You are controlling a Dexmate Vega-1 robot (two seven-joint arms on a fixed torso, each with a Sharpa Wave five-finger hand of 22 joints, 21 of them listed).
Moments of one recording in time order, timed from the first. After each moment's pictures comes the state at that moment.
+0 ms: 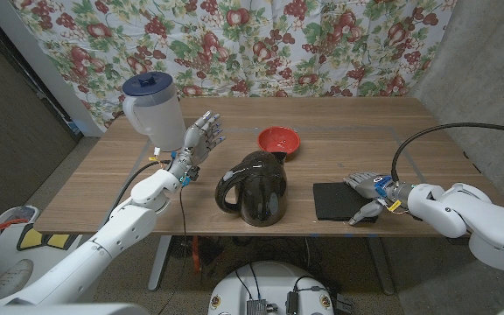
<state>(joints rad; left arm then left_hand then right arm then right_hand) 1.05 0.67 0.34 -1.64 -0.73 -0.22 -0.09 0.13 -0.01 0.47 -0.14 0.17 -0.06 -0.11 0.19 0.17 -0.12 0.04 0.22 0.20 -0.17 0.06 0.18 0.18 -0.10 0.11 0.20 0.17 -1.57 -1.30 -0.09 -2.31 -0.79 -0.33 0.48 0.58 -0.03 -0.02 -0.12 0.36 -0.17 0.11 0.20 0.20 -0.17 0.15 0.22 0.20 -0.17 0.12 0.22 0.21 -0.11 0.10 0.19 0.16</state>
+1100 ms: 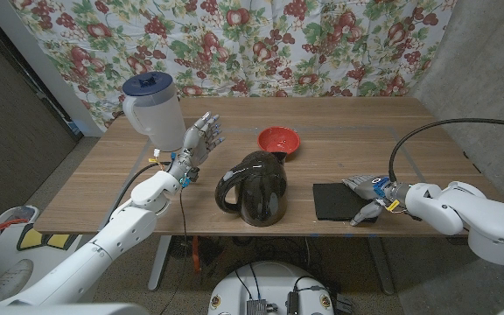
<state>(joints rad) 1.06 0.66 0.34 -1.64 -0.73 -0.23 -0.09 0.13 -0.01 0.46 -0.14 0.17 -0.06 -0.11 0.19 0.17 -0.12 0.04 0.22 0.20 -0.17 0.06 0.18 0.18 -0.10 0.11 0.19 0.17 -1.44 -1.44 -0.25 -2.32 -0.66 -0.42 0.43 0.63 -0.01 -0.01 -0.14 0.36 -0.17 0.10 0.21 0.20 -0.17 0.15 0.25 0.22 -0.17 0.12 0.23 0.21 -0.07 0.08 0.20 0.17</state>
